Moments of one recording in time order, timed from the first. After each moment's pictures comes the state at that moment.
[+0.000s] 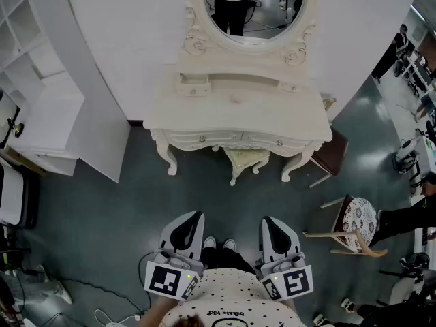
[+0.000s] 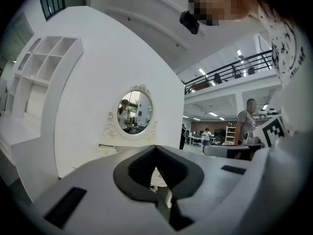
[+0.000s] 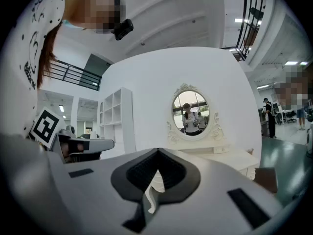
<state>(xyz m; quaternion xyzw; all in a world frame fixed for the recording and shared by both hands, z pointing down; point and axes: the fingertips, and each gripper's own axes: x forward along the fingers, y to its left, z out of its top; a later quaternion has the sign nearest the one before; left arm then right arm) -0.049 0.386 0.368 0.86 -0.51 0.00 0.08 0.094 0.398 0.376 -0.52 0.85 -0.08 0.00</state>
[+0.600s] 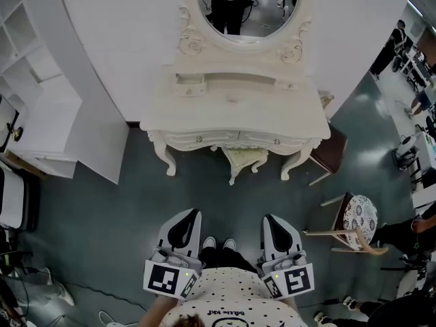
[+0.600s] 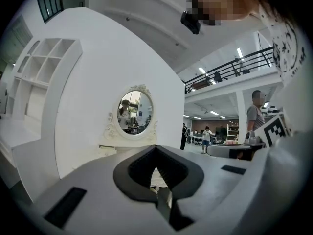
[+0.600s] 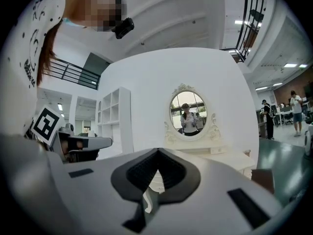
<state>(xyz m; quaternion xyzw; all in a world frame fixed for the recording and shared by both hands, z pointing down) -0.041 0.380 0.367 0.85 -0.51 0.00 0.08 0.112 0.393 0.379 -0.53 0.84 -0.07 0.00</state>
